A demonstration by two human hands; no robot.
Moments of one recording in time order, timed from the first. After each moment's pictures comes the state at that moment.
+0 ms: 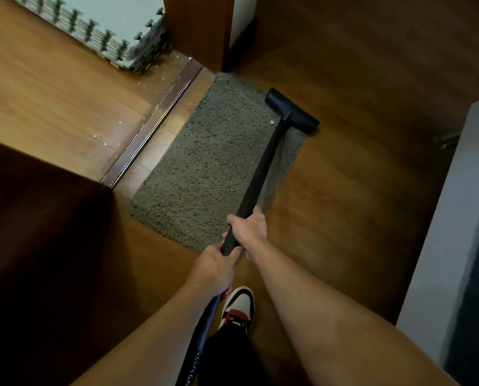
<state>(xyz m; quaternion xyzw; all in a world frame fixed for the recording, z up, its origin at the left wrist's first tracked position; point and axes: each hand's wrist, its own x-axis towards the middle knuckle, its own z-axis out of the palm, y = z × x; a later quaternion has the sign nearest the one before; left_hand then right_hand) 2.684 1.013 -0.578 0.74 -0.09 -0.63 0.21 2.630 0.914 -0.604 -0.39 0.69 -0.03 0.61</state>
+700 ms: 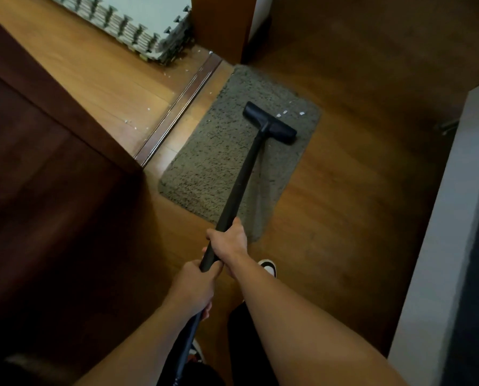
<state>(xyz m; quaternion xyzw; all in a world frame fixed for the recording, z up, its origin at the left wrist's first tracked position) 2.718 1.180 -0.538 0.75 -0.04 -0.63 0.19 2.672 1.085 -0.582 -0.41 0.68 0.03 0.61</state>
